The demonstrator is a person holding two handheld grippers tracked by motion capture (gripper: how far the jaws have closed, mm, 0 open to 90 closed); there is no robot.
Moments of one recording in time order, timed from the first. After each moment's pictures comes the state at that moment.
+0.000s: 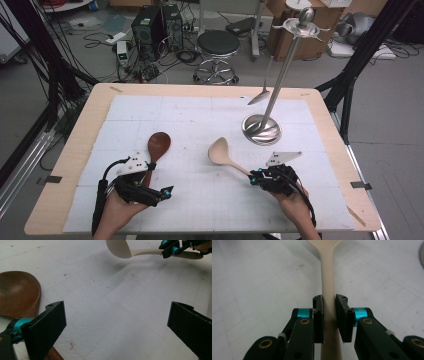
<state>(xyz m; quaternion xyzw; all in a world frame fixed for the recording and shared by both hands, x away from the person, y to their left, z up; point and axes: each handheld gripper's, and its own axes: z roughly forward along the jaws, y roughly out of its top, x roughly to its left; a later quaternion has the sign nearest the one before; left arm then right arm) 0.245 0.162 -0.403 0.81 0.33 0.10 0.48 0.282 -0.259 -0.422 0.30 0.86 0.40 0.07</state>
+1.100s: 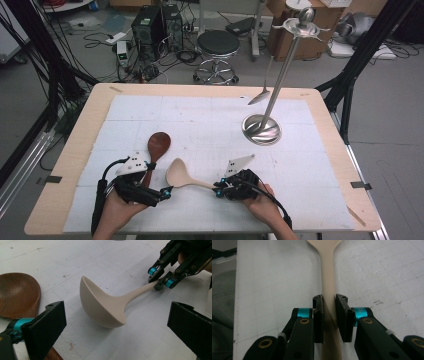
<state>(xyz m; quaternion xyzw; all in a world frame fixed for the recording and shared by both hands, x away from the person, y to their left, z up) 0.244 0.163 -0.401 0.80 0.33 0.10 0.48 0.279 -0.165 -0.435 0.17 0.91 0.38 0.01</state>
